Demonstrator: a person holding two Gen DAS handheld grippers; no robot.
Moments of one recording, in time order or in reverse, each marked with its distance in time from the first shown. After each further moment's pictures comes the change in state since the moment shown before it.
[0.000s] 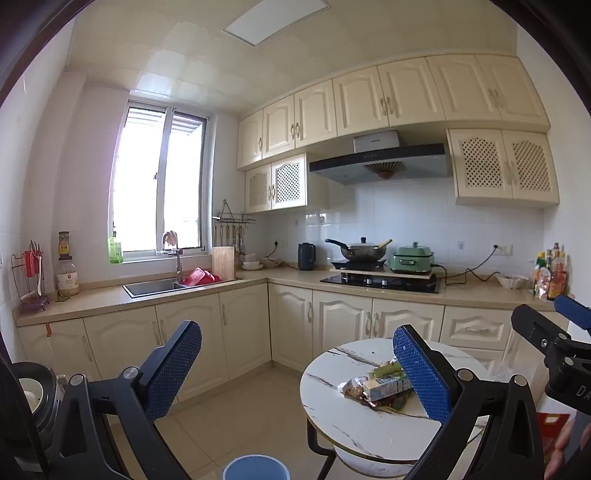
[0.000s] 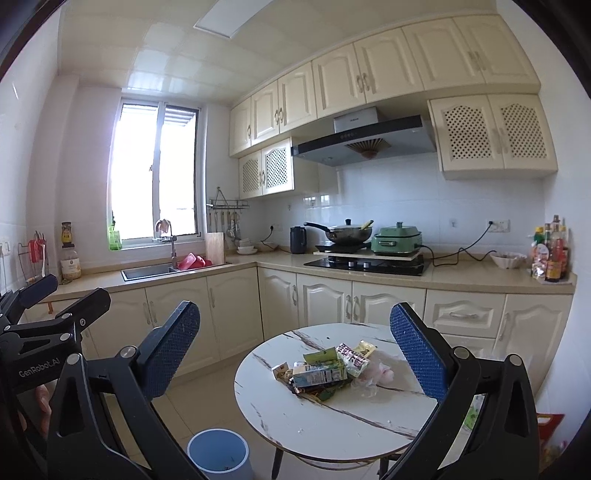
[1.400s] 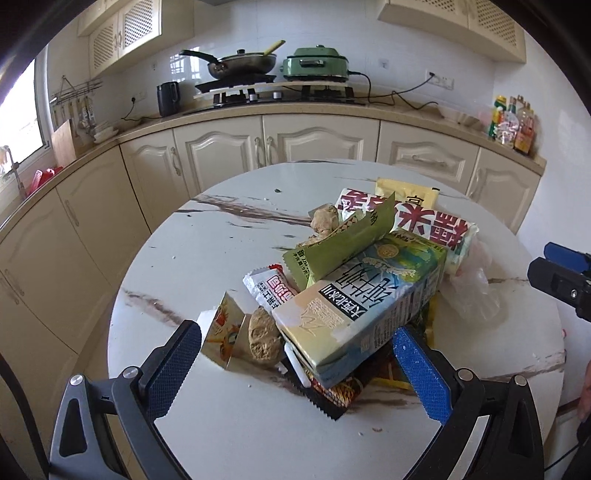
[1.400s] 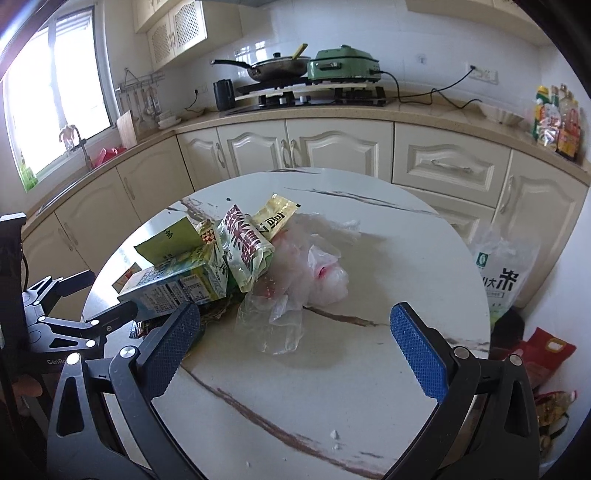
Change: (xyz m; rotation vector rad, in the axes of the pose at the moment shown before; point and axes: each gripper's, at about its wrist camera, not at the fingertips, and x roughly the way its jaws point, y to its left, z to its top) left arm 0.533 -0.092 -0.069 0.224 0.651 -0.446; right arm 0.295 -0.174 -0.166 0.169 0.593 -0.146
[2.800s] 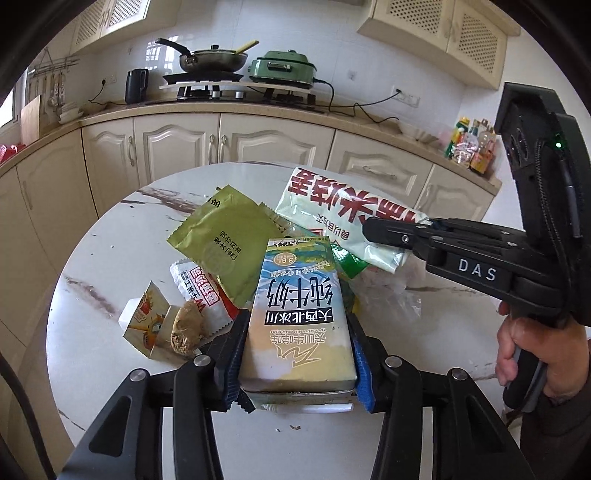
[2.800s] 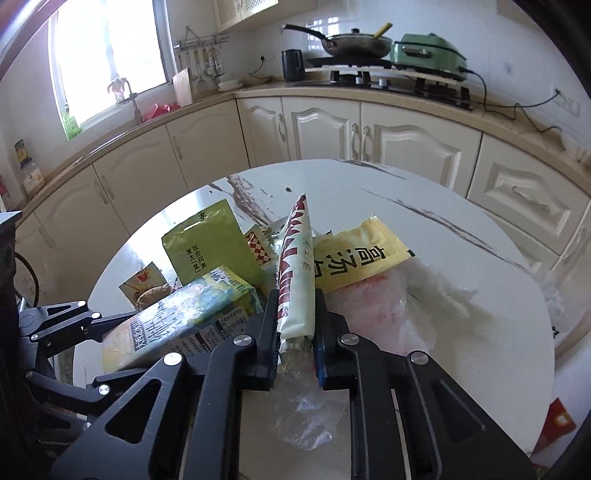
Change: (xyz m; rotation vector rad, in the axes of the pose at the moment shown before) left arm -0.036 0.043 -0.008 -0.066 -0.027 -0.233; right arm 0.066 0.042 0.036 -0.191 0.051 0.168
